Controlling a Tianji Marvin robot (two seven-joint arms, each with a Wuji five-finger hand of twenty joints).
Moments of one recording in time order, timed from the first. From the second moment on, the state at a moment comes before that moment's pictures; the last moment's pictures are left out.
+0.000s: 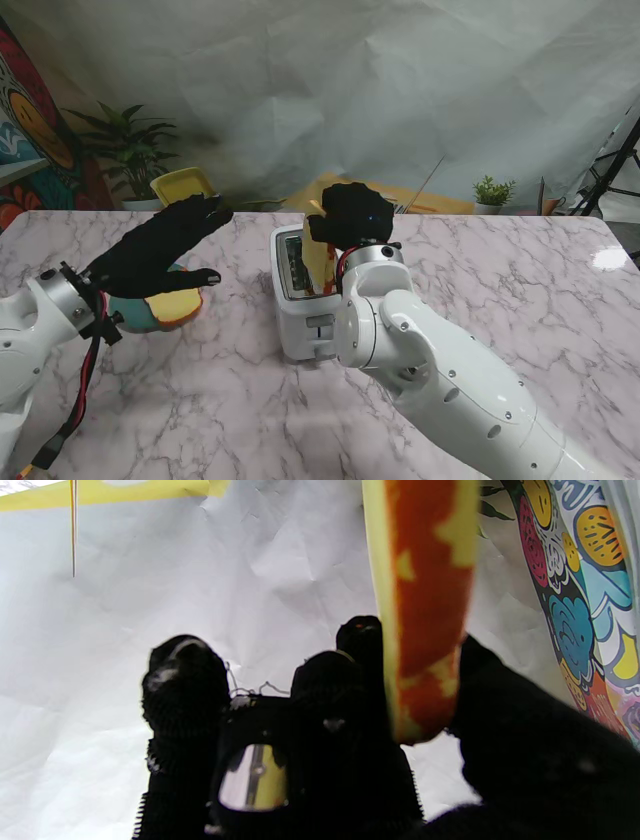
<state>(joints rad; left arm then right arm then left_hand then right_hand) 1.69 -1.00 -1.69 -2.03 0.59 -0.47 -0.46 -1.17 -1.20 0.76 -1.82 -0.83 0.75 -0.15 0.67 0.12 -0.05 -0.06 0.18 0.29 0.00 0.30 0.10 0.19 -0.02 0.07 0.02 0.15 0.00 0.09 -0.02 0.03 0.03 0.15 0.47 -0.64 1.13 -0.31 1.00 0.05 1.10 0.51 1.37 0.03 1.07 0.66 1.32 0.01 1.52 0.87 1.01 0.17 1.42 0.35</state>
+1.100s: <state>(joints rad) 1.62 -1.00 -1.59 -2.01 0.62 -0.47 -0.44 -1.18 -1.25 0.83 -1.69 -0.80 0.67 -0.39 0.67 0.11 -0.05 -0.06 0.18 0.29 0.00 0.31 0.10 0.19 -0.02 0.09 0.02 0.15 0.00 0.09 -0.02 0.03 0.03 0.17 0.47 -0.62 1.13 -0.30 1.00 0.06 1.11 0.53 1.37 0.03 1.08 0.65 1.32 0.01 1.52 0.87 1.01 0.17 1.42 0.35</state>
